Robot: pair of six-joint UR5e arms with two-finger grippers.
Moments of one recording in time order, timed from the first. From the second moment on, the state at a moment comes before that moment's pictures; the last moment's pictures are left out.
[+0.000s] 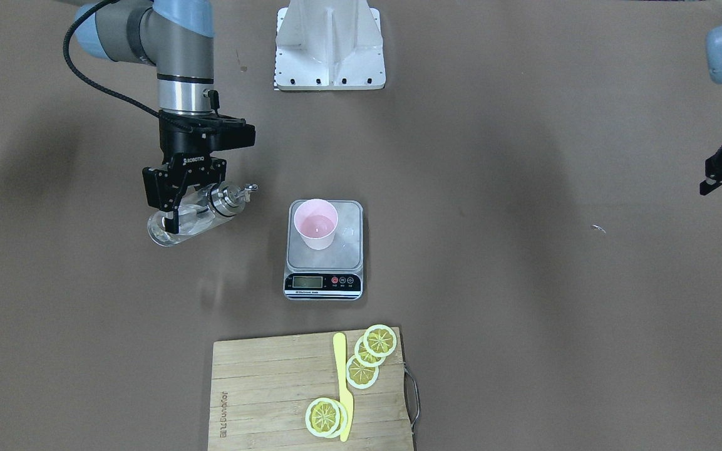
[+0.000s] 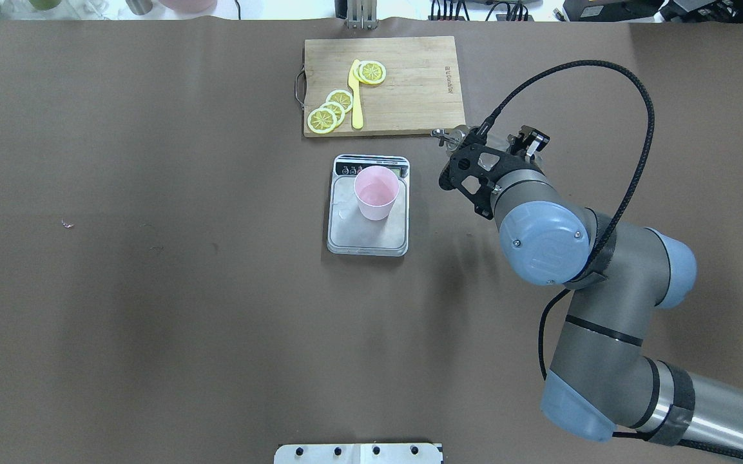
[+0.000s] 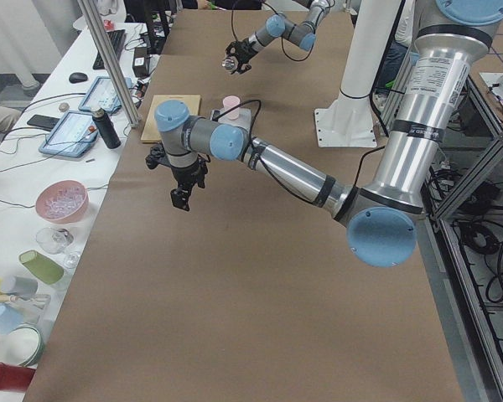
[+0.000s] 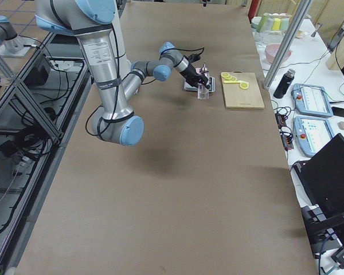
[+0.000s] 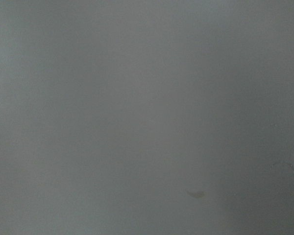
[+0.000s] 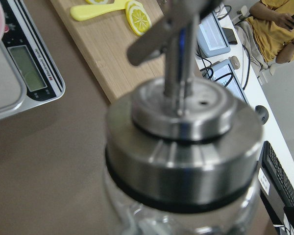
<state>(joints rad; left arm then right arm) -1.36 -1.81 -1.76 -1.34 -2.34 0.10 0.48 -1.17 1.93 -1.50 1.08 0.16</state>
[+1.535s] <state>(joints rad) -1.45 -1.70 -1.55 -1.55 -2.39 0.28 0.44 -0.98 1.82 -1.82 0.92 0.08</state>
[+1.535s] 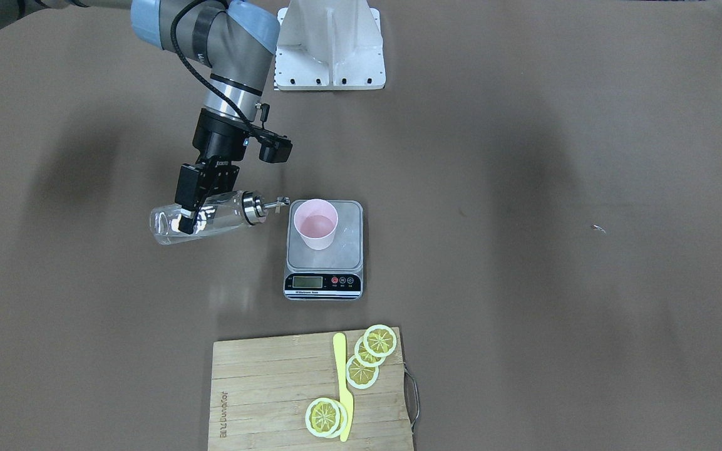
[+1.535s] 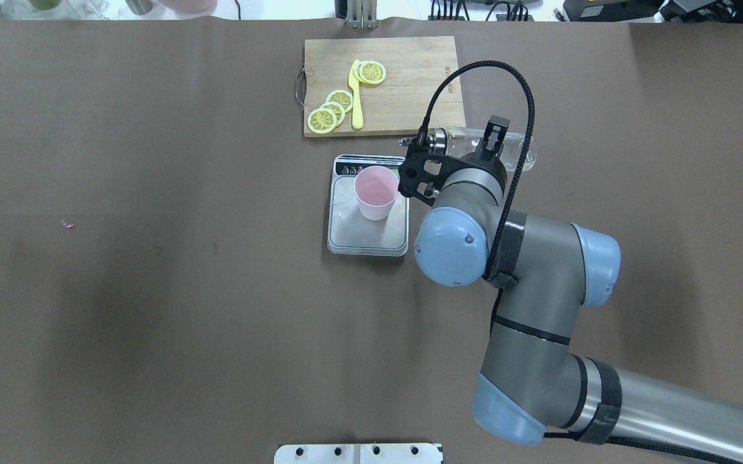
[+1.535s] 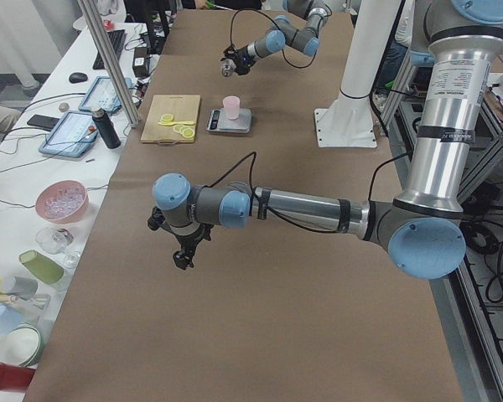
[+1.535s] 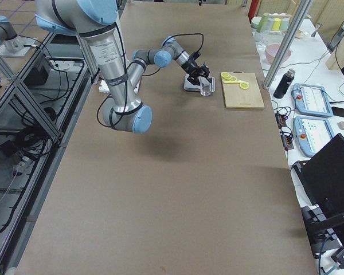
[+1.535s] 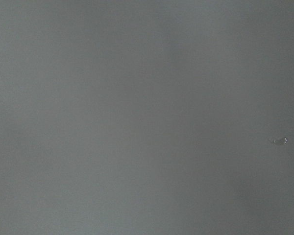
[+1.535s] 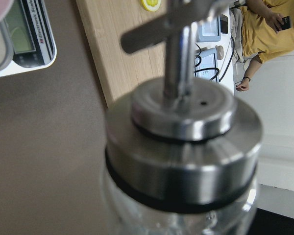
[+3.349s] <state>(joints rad) -1.48 -1.70 -1.55 -1.55 -2.39 0.28 0.40 -0.94 1.75 -1.94 0.77 -0.02</state>
